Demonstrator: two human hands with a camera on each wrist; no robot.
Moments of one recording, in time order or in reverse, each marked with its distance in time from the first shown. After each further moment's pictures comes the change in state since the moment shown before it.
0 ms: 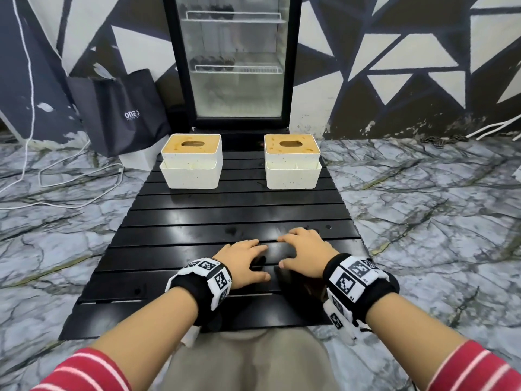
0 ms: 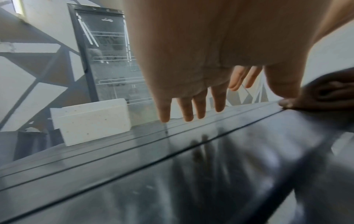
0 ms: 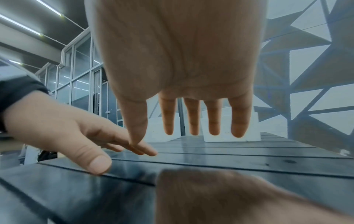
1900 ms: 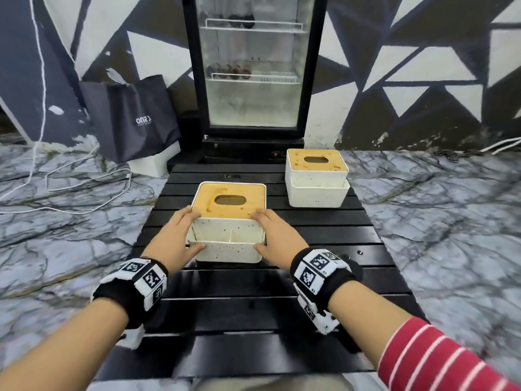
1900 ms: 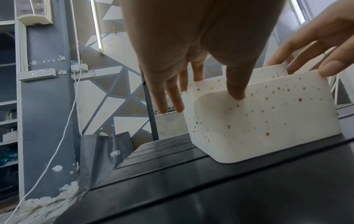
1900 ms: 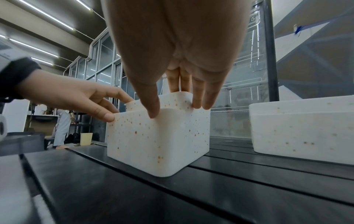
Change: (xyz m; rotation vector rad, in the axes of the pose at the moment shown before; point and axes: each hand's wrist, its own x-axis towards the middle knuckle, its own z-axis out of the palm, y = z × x) left_hand -0.027 -0.155 -0.060 -0.227 0.520 -0.195; right_hand 0.093 -0.086 -0.012 0.101 0.184 -0.247
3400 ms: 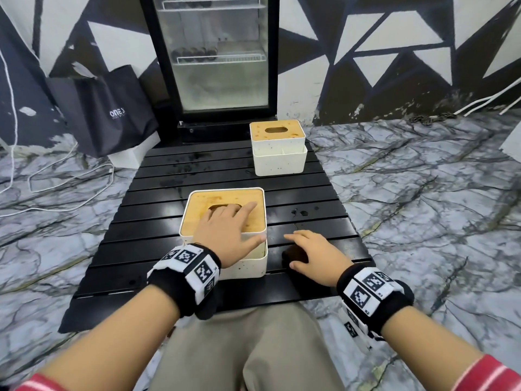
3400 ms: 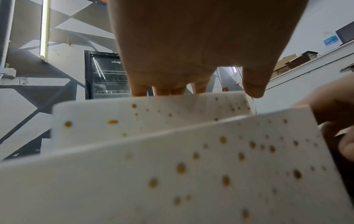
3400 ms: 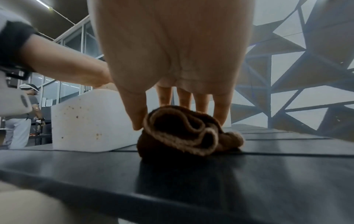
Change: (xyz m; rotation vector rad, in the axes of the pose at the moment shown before) left_hand -0.062 0.165 0.047 0.347 -0.182 0.186; right_hand -0.168 0.086 0.005 0.029 -0.062 0.192
